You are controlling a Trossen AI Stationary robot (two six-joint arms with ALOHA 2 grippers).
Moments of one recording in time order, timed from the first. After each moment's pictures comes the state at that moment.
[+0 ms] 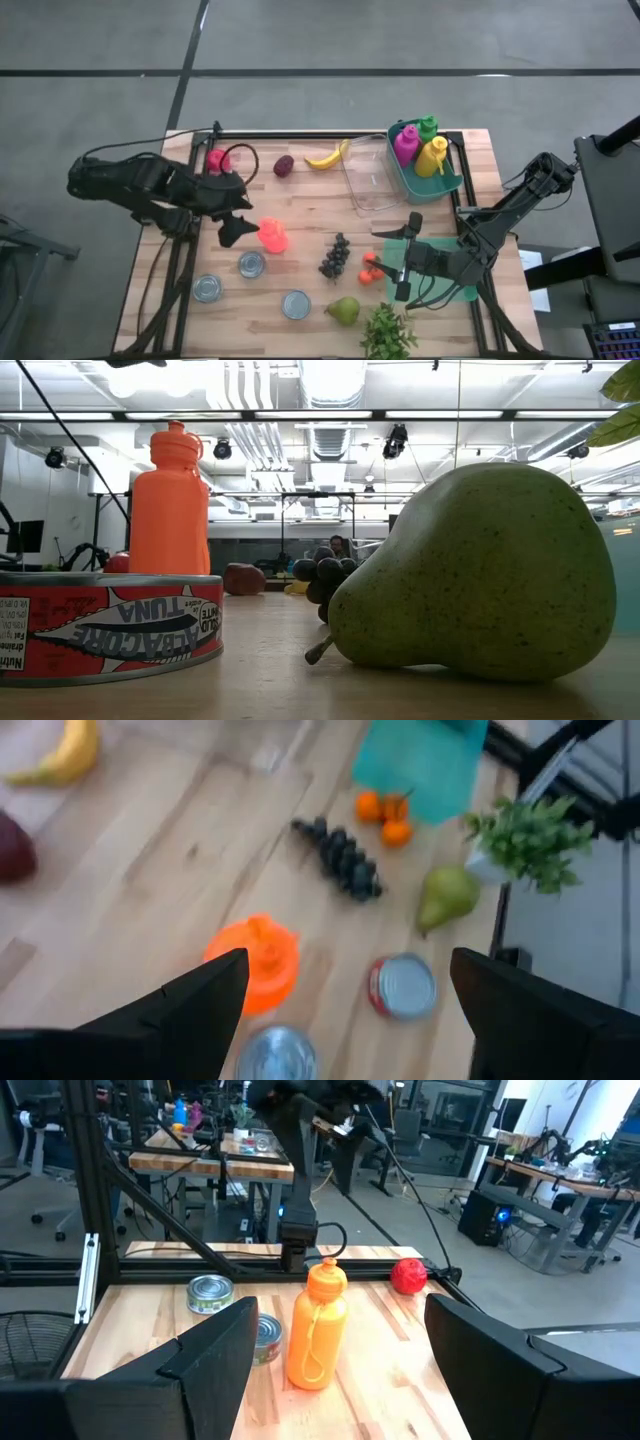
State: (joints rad) left arm -0.21 1.10 1.34 -1.11 -0.11 -0.69; right arm 0.71 1.27 0.95 0.13 0.96 0.07
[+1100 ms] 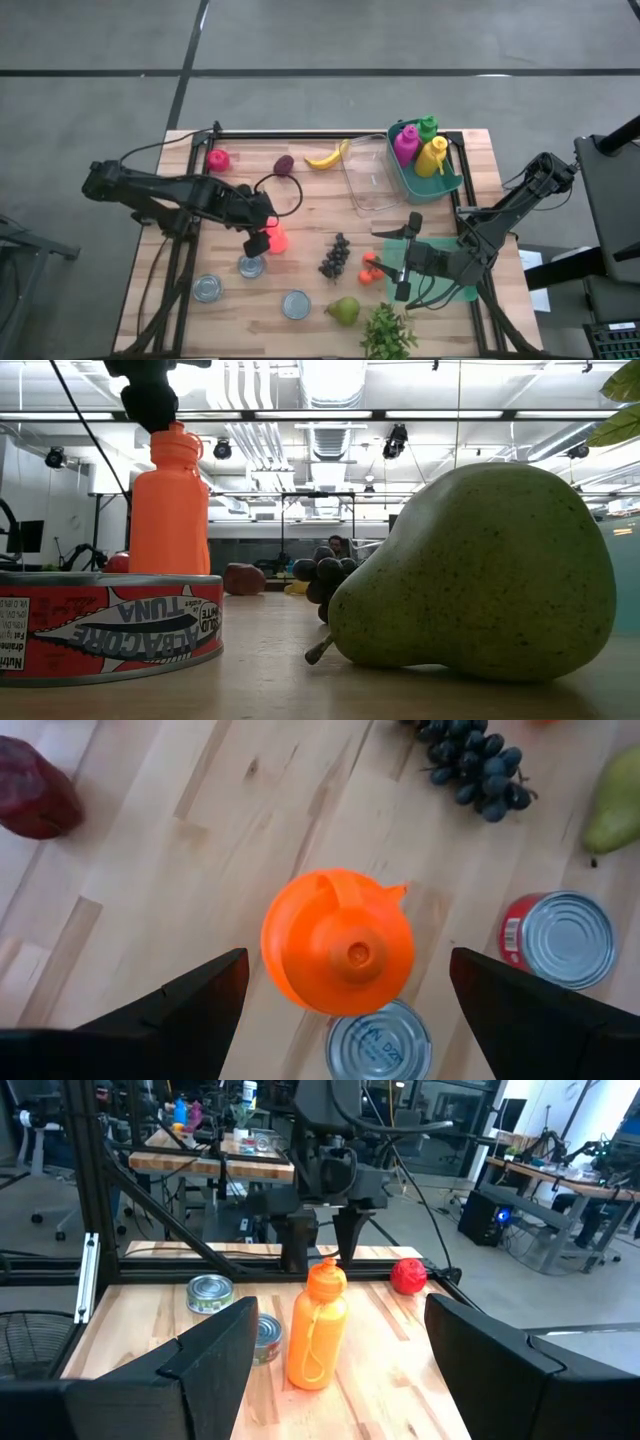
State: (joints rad) left arm -0.19 1.30 1.20 -1.08 -0.16 -0.57; right arm 0.72 1.27 0.95 0.13 0.96 0.07
